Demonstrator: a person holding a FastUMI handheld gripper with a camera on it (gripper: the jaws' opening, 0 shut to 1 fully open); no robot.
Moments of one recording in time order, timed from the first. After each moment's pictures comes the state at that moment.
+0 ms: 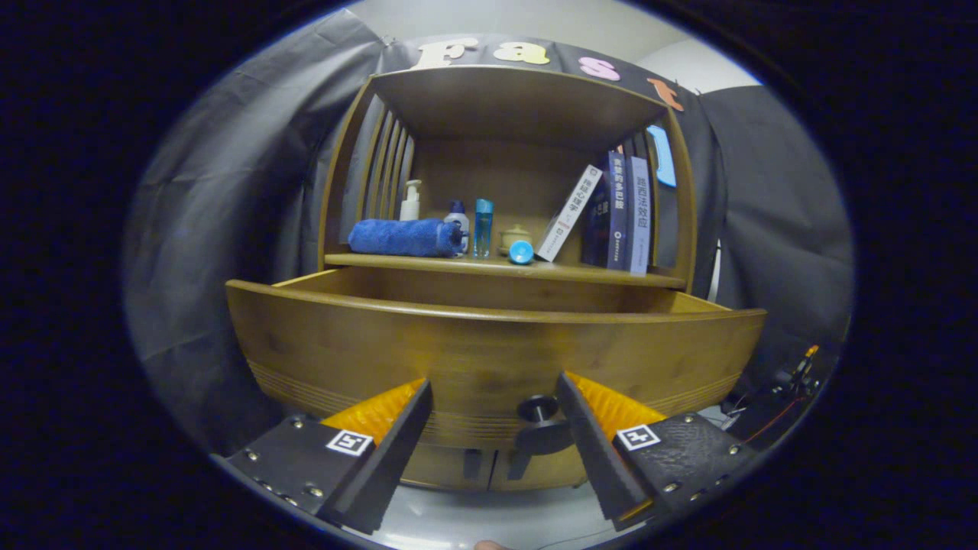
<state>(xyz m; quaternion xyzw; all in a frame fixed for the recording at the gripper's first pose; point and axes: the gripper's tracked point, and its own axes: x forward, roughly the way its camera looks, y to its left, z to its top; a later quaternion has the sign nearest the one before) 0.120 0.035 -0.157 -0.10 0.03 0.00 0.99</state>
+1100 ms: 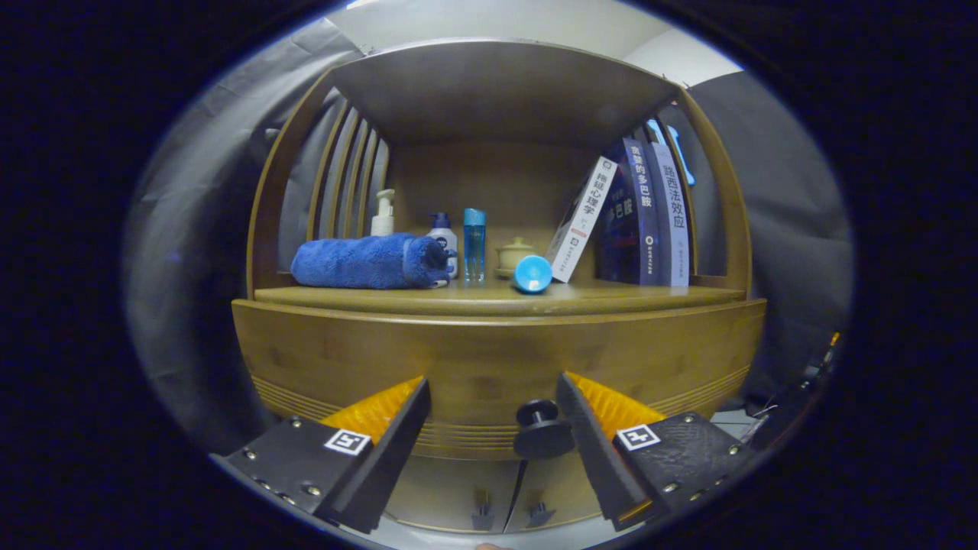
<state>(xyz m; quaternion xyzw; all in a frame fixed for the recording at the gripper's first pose) 0.235 0.045 -0.152 -0.05 0.00 -0.01 1.00</state>
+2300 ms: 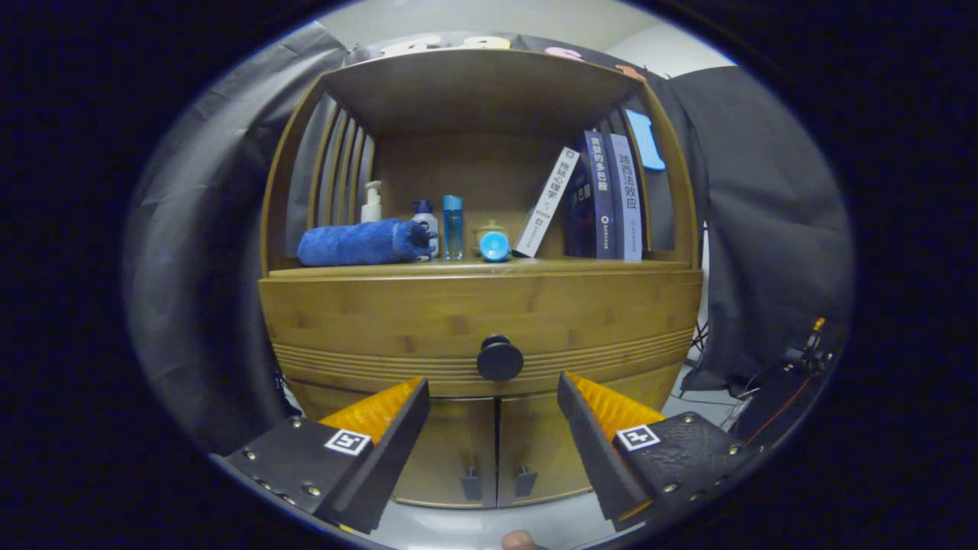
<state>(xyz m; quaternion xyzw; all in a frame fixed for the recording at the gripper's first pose) 0.143 0.024 -0.160 -0.03 0.05 -0.03 1.00</state>
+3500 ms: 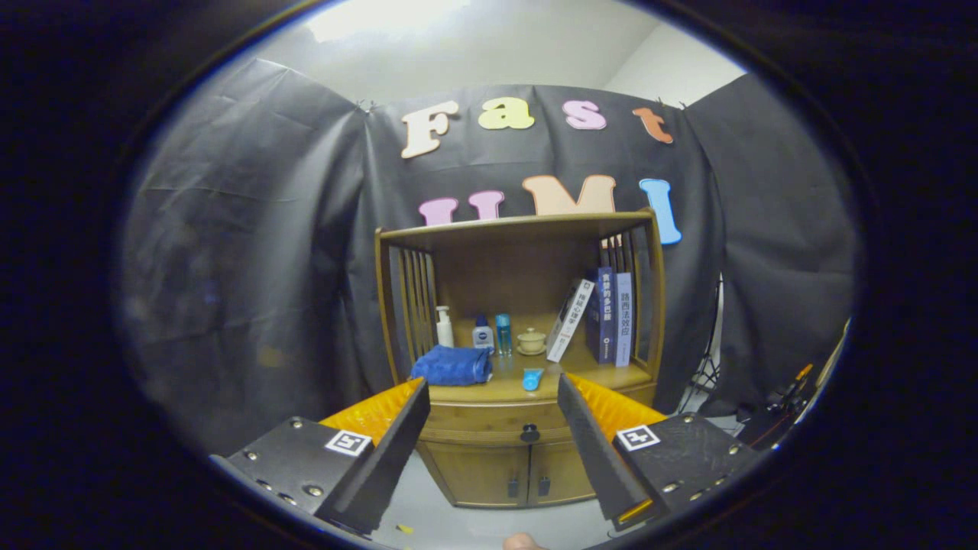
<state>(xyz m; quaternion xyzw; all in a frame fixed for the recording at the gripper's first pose) -0.038 0.058 0.112 -0.01 -0.02 0.05 1.00</state>
